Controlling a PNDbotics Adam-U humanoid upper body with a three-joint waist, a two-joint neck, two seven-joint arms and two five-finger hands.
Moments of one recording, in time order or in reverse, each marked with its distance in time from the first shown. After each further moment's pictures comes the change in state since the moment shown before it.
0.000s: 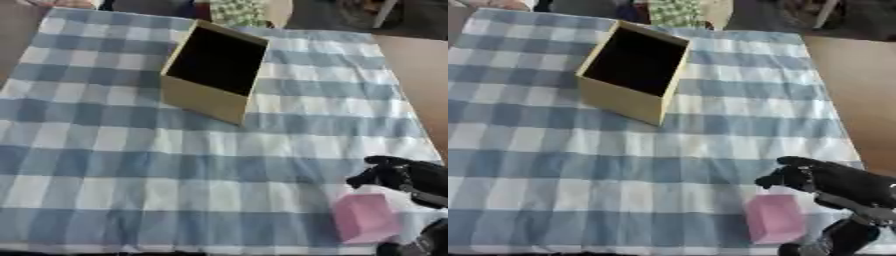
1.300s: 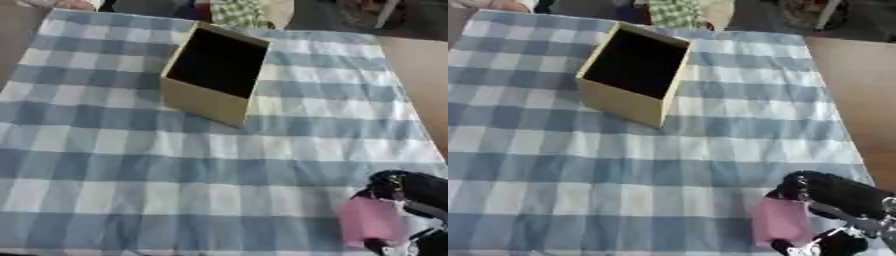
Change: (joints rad) left arm 0.000 -0.005 -0.003 0.000 0.004 0.000 -0.001; right arm 0.016 0.038 0.007 0.000 0.077 0.099 0.019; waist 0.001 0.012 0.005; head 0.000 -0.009
